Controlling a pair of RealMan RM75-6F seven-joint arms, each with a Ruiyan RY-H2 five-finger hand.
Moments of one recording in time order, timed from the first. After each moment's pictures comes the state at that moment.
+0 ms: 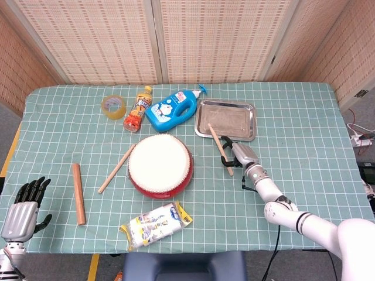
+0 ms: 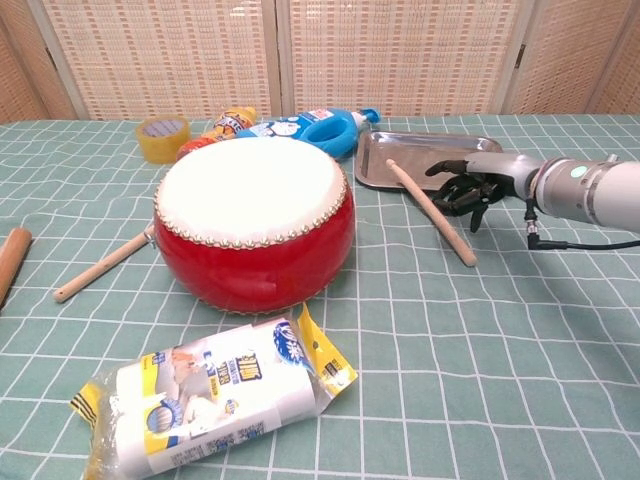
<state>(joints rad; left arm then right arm) -0.10 -1.22 -0.03 -1.54 1.45 1.43 0.08 0.83 -1.64 0.30 -1.07 -0.93 0.51 0.13</state>
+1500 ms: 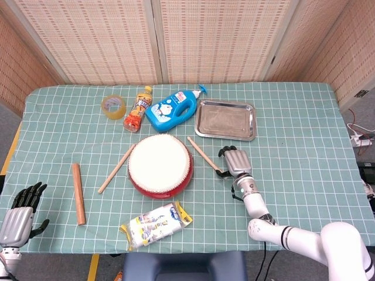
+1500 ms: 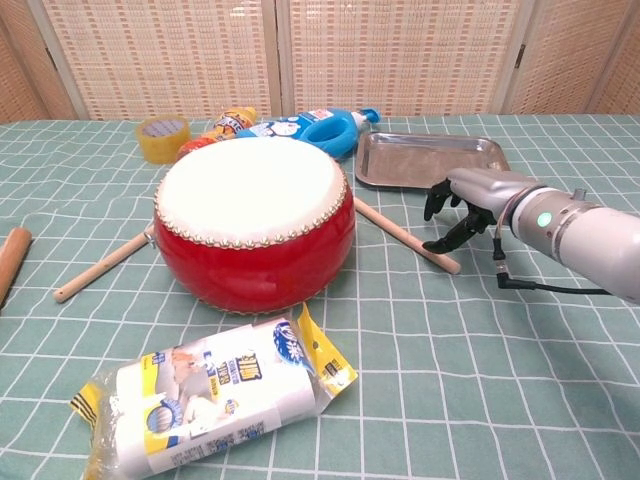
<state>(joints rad) -0.07 -1.25 -0.01 -1.43 1.47 1.43 -0.07 0.81 -1.76 0.22 -1.18 -0.76 0.89 -0.47</state>
